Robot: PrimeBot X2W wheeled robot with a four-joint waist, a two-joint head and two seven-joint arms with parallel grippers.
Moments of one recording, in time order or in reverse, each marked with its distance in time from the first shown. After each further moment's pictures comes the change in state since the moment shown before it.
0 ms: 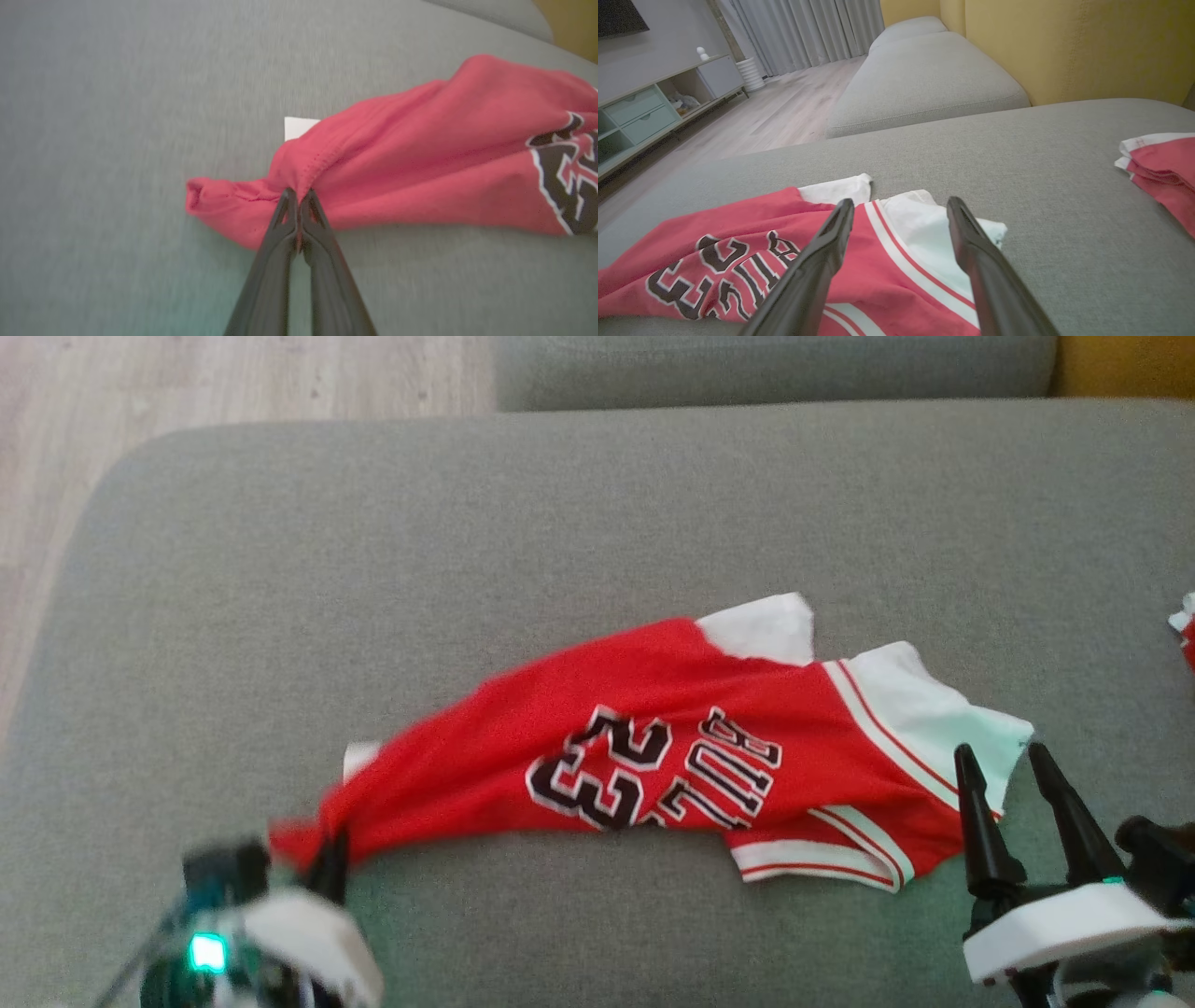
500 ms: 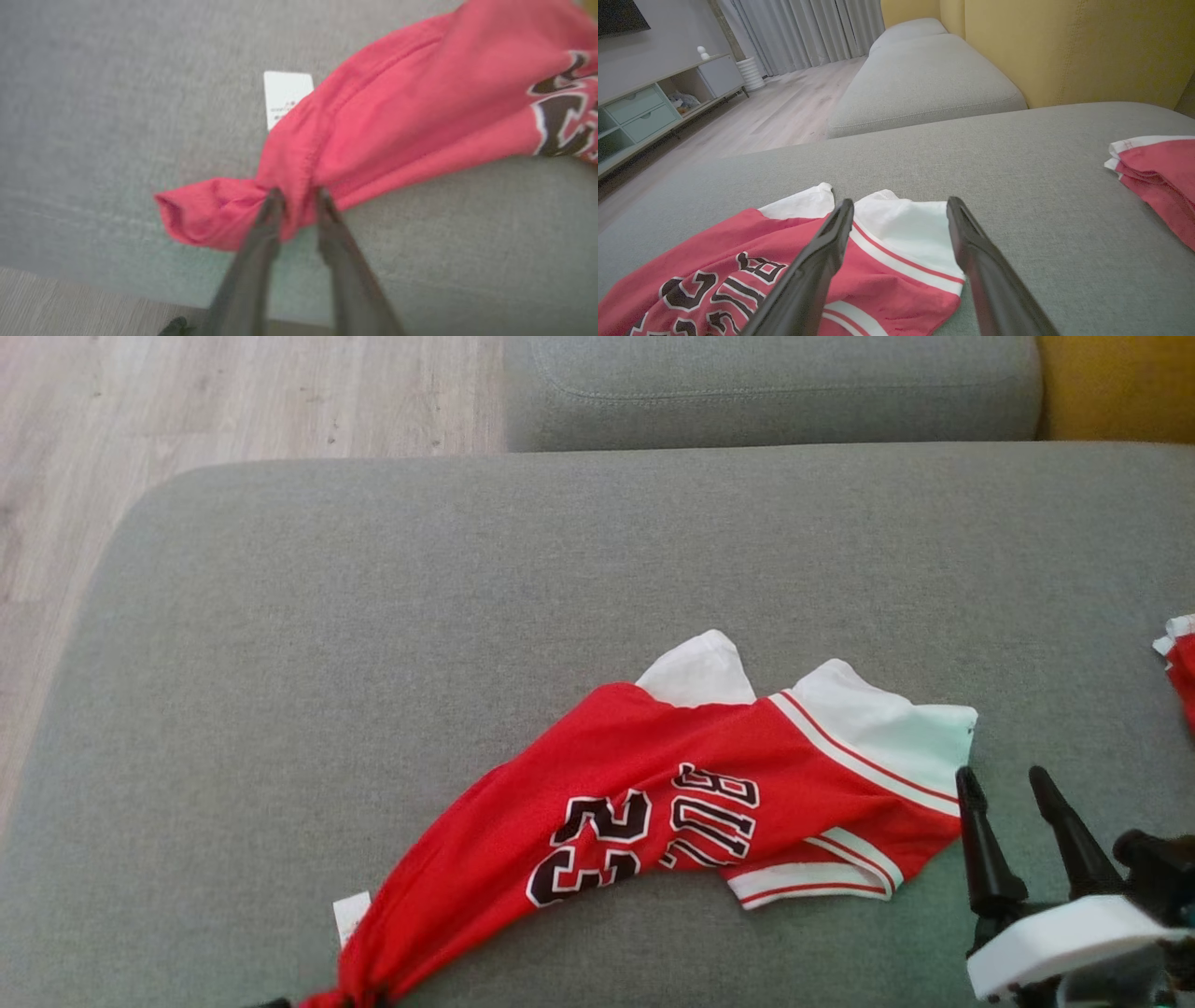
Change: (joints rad) left arm 0.381 -0.014 -0.017 -0.198 -0.084 0.115 0.022; right arm 0.027 0.000 -0.011 0.004 0.003 0.000 0.042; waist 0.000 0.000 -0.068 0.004
